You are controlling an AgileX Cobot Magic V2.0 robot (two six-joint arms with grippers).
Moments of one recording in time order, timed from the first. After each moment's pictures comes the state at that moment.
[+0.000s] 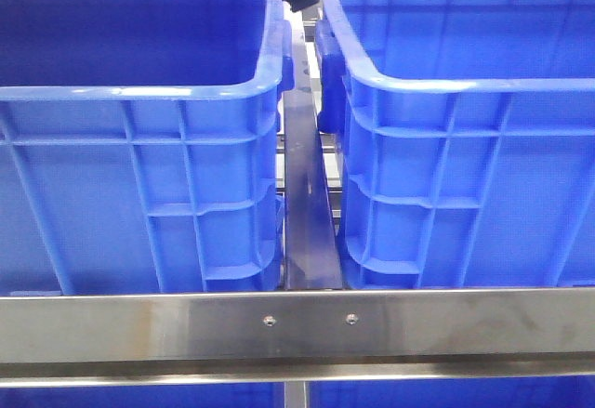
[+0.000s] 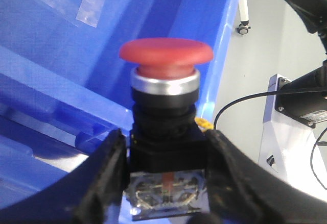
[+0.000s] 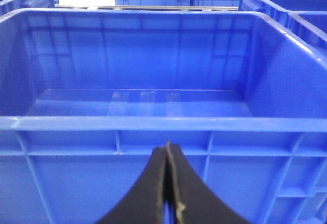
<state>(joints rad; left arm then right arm) -0.48 1.69 -1.59 -0.76 1.20 0.78 -0.01 -0.01 0.00 -0.05 0.07 0.06</state>
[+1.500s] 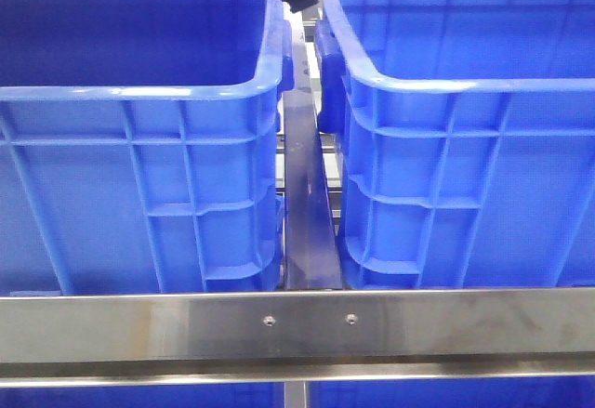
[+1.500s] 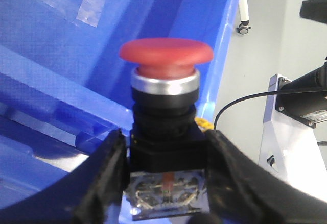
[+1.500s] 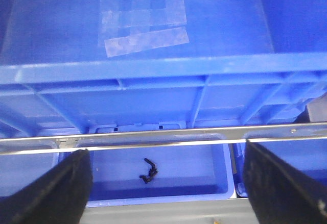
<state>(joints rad) -0.48 1.69 -1.59 -0.76 1.20 0.78 -0.01 0.39 -0.54 0.00 0.80 0.05</state>
